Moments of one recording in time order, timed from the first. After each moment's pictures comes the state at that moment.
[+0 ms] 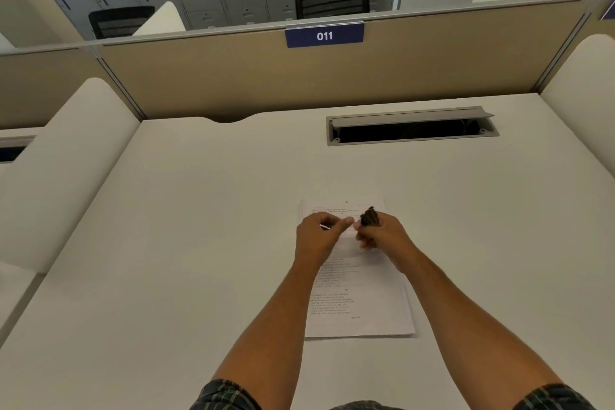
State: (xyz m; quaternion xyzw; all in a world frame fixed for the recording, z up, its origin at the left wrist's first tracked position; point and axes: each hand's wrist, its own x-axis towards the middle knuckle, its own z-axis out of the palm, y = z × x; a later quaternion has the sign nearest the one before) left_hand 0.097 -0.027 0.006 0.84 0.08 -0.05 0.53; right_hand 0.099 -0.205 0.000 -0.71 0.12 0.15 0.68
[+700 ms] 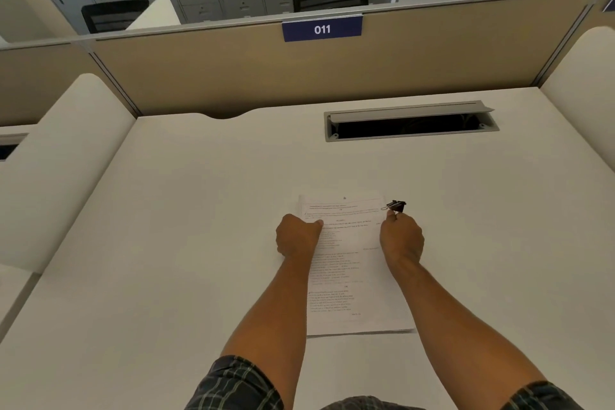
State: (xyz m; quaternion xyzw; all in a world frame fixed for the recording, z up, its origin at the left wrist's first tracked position) left_hand 0.114 -0.015 0.011 0.88 0.30 -0.10 0.36; right_hand 0.100 -0.200 -0.010 -0.87 0.33 0.00 0.37
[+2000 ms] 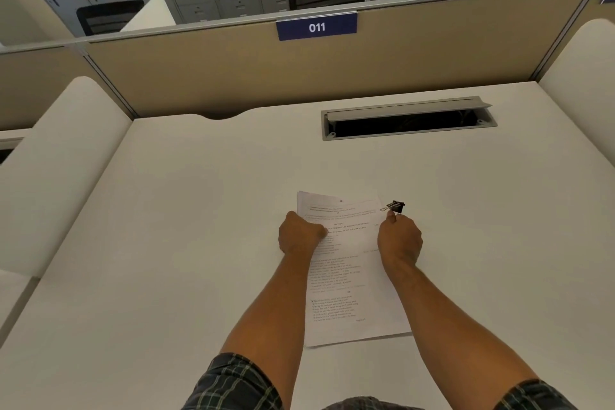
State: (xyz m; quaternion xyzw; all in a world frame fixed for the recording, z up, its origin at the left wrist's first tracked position) left_hand 0.117 -0.017 0.007 0.88 0.26 -0.14 0.38; right_hand 0.095 -0.197 -0.010 -0.86 0.35 -0.02 0.38
